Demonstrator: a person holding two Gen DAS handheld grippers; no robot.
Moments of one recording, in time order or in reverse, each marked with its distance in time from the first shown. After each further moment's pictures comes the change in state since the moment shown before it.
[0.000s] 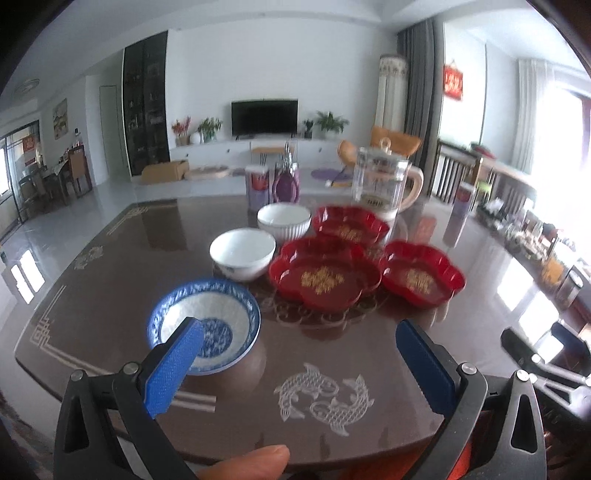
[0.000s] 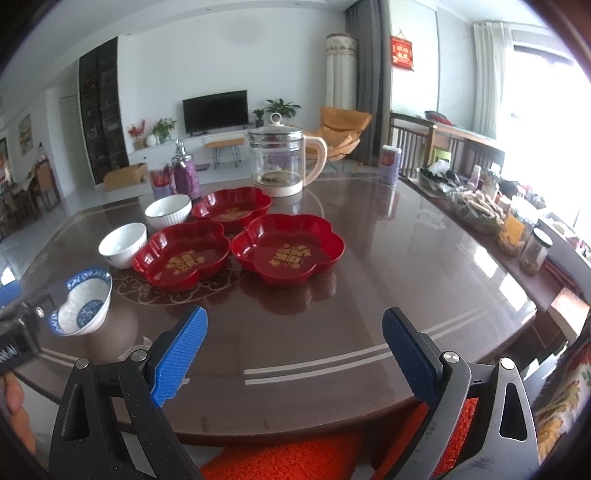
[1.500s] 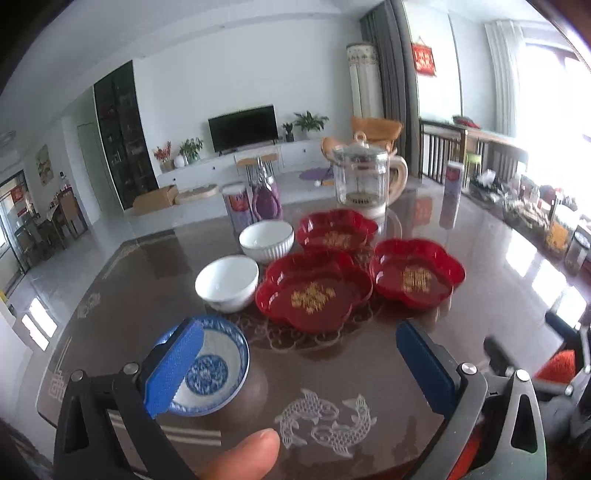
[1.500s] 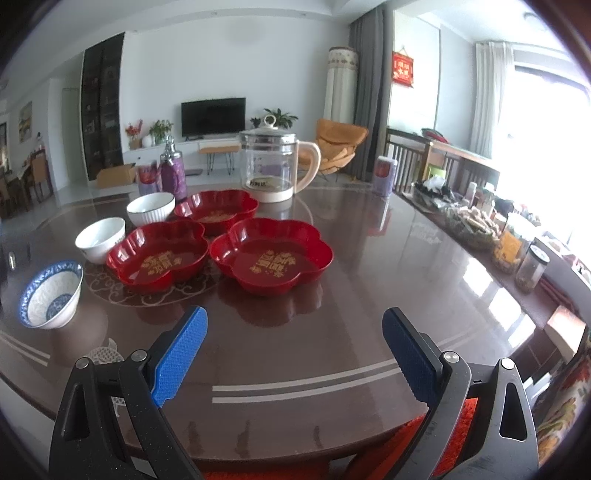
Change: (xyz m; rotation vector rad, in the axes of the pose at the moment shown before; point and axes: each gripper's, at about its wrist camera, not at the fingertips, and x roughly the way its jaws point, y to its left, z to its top) left arm 0.019 -0.040 0.029 0.167 0.001 0.031; right arm 0.032 -0.008 -0.009 -0.050 -0.041 -0.039
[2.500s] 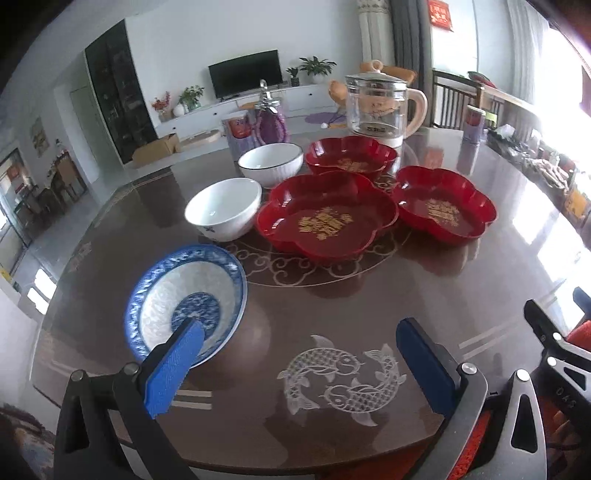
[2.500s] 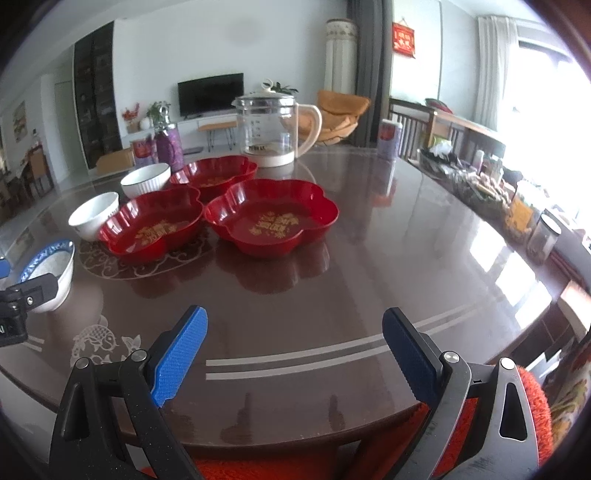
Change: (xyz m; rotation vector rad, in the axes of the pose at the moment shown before) left arm 0.060 0.004 -0.045 -0.004 0.250 0.002; right arm 0.029 -0.008 -0.025 0.048 0.111 0.024
